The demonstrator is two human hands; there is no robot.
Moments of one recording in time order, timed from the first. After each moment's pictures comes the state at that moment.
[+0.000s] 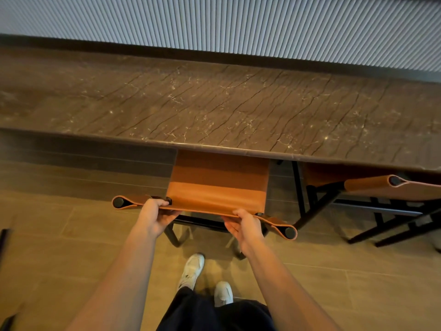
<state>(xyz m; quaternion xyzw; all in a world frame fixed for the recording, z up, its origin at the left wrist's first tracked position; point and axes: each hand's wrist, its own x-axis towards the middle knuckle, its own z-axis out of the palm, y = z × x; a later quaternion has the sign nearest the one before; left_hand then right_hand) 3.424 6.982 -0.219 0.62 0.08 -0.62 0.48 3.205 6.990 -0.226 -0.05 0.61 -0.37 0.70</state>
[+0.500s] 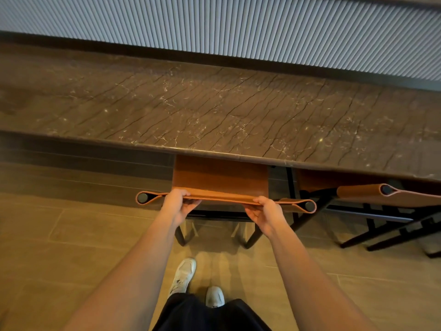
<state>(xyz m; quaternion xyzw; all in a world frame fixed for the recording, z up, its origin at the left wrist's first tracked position) 3.364 6.930 -0.222 0.59 0.05 -0.65 0.47 3.134 6.925 -0.225 -0.04 0.62 -0.39 0.68</state>
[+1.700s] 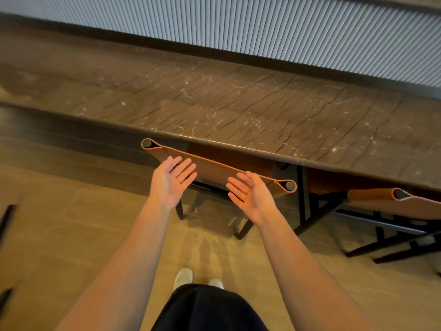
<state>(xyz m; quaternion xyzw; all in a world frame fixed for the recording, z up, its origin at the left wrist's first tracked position) 3.397 6.957 -0.186 0.46 -0.02 -0.64 0.62 3.186 6.936 -0.184 -0.12 0.52 -0.35 0.77</state>
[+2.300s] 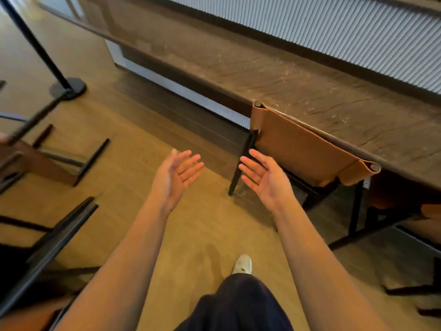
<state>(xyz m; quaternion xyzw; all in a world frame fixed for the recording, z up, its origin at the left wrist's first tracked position) 3.501 7.262 -0.149 0.49 -0.05 -0.51 0.71 3.314 7.149 -0.123 -0.33 0.44 -0.27 0.79</state>
